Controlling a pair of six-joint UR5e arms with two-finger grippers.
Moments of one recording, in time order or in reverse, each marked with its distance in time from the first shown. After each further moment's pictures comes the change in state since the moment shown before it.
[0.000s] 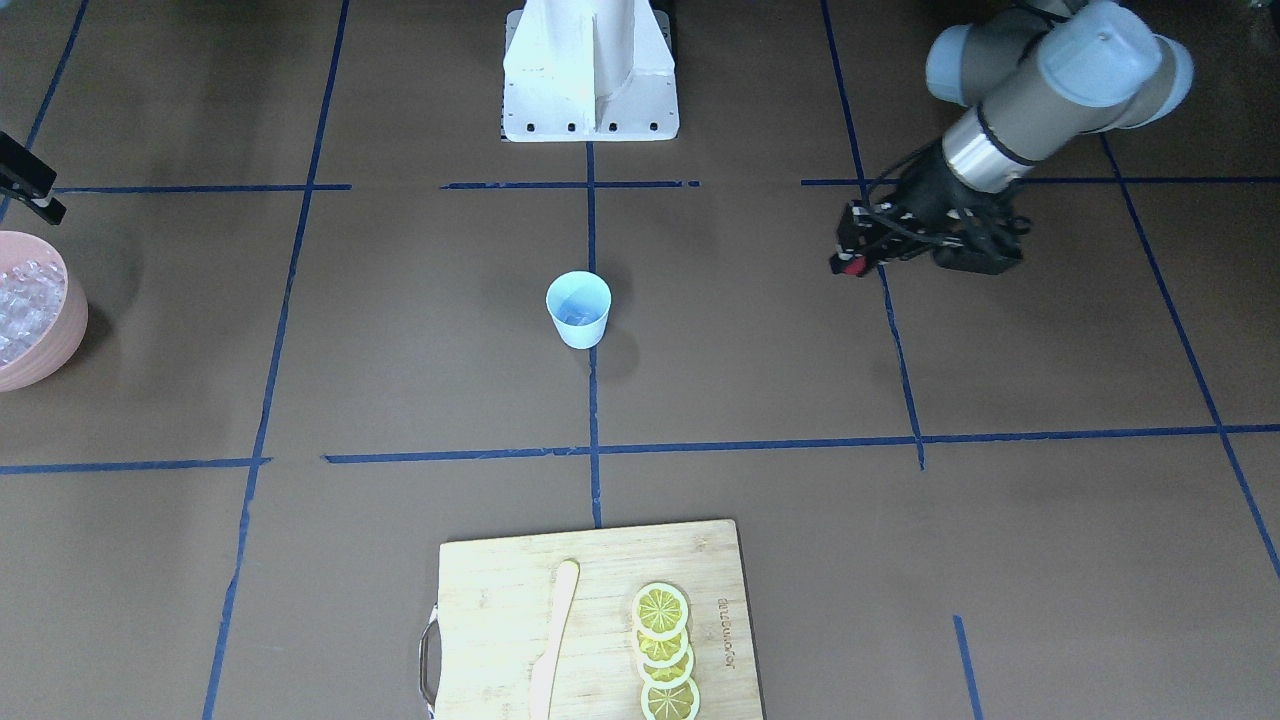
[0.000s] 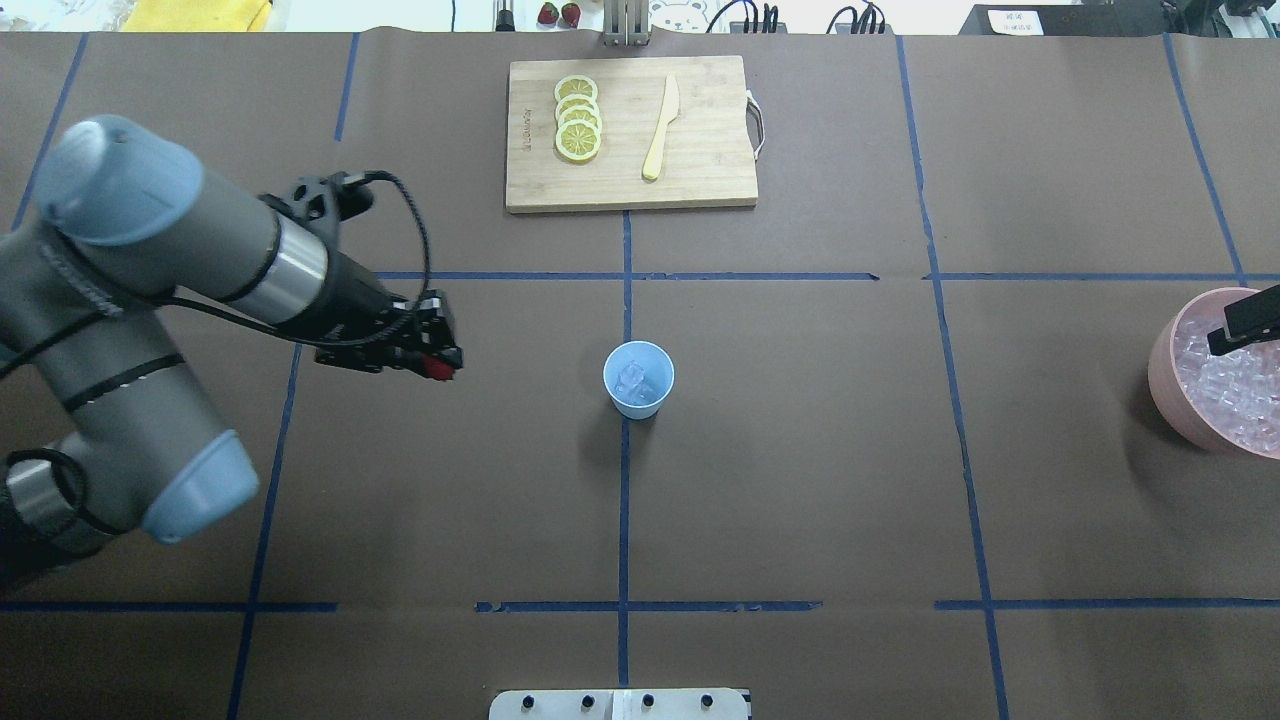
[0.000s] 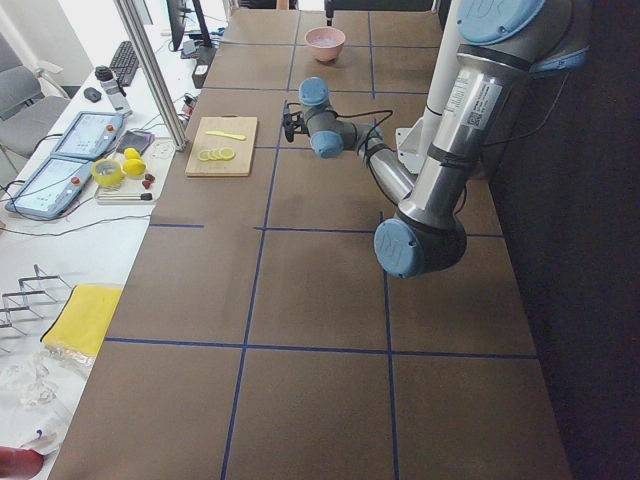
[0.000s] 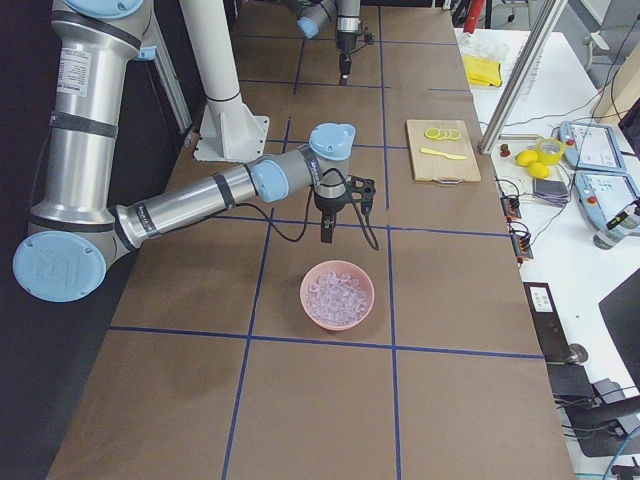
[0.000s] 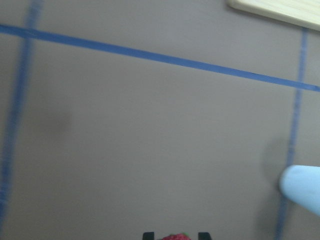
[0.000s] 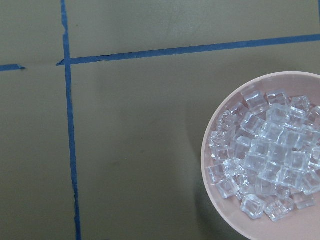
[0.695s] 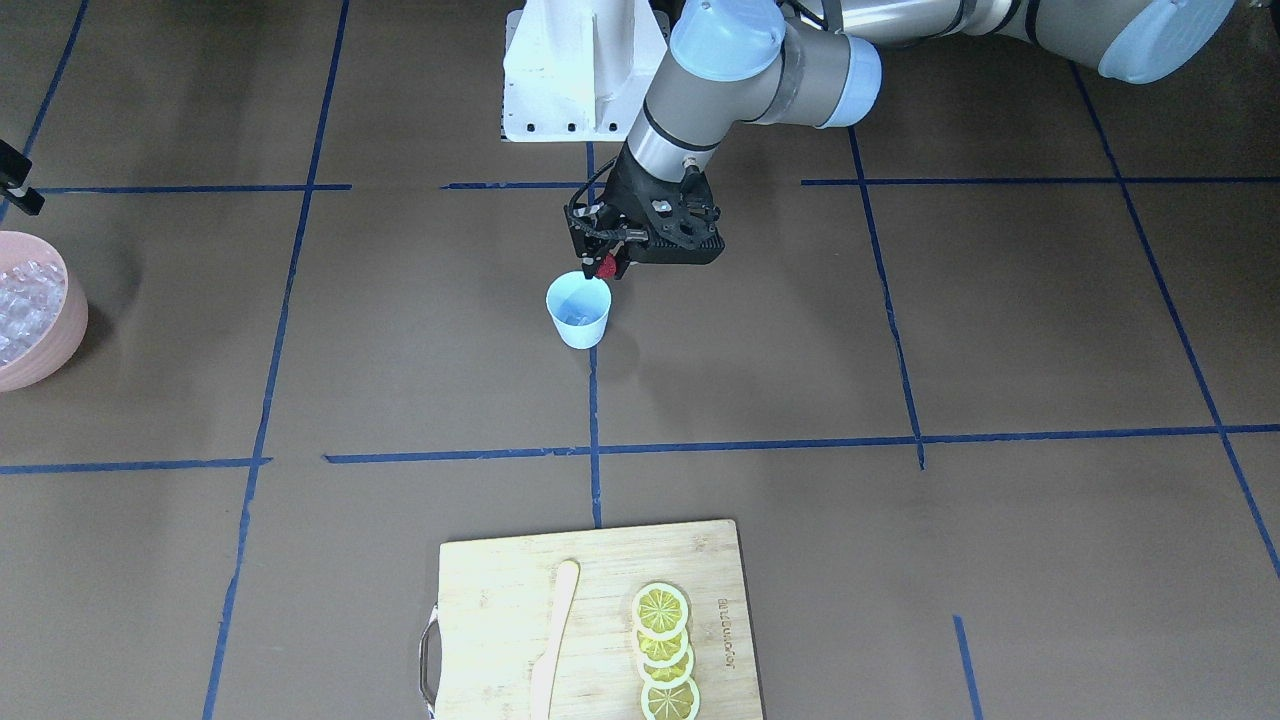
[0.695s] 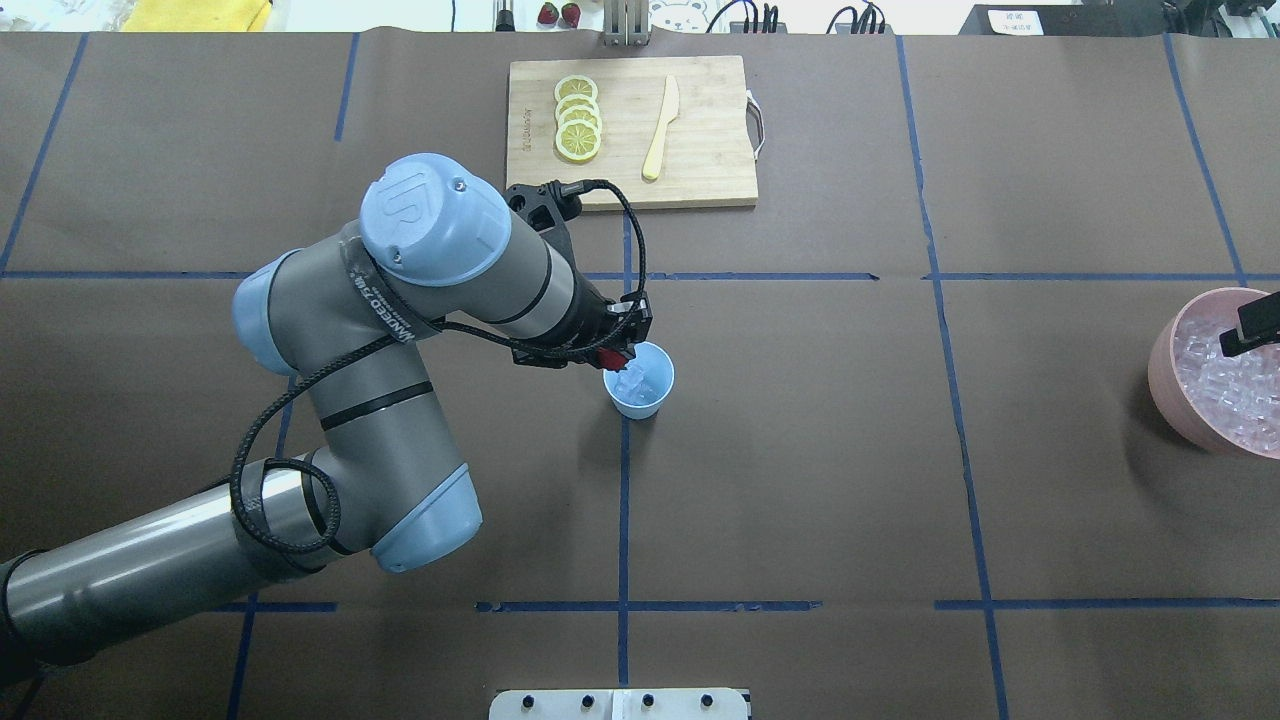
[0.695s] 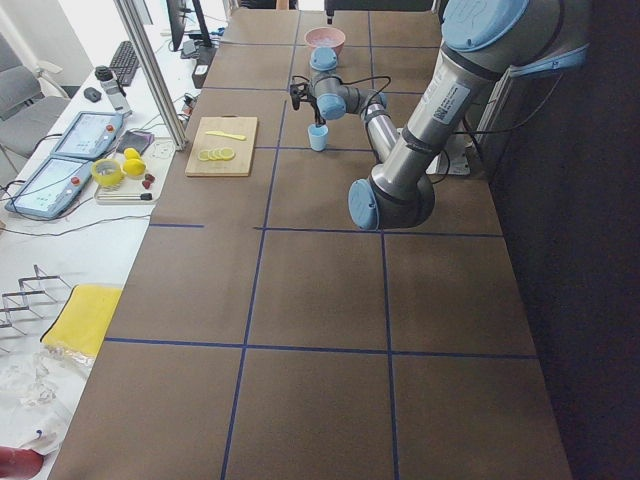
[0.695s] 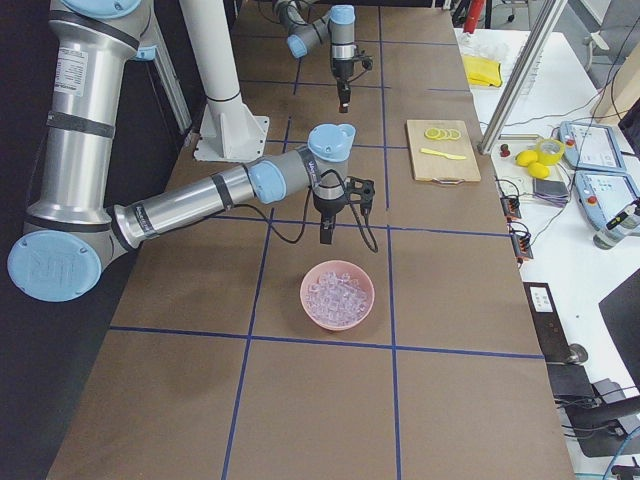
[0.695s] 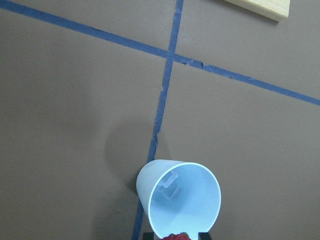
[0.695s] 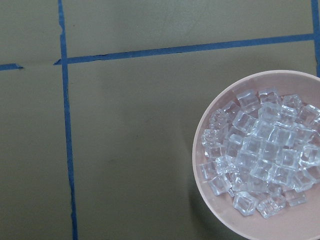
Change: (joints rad) left arm 0.116 -0.273 0.192 0.086 0.222 -0.063; right arm 0.011 -0.011 0.005 0.001 0.005 -0.008
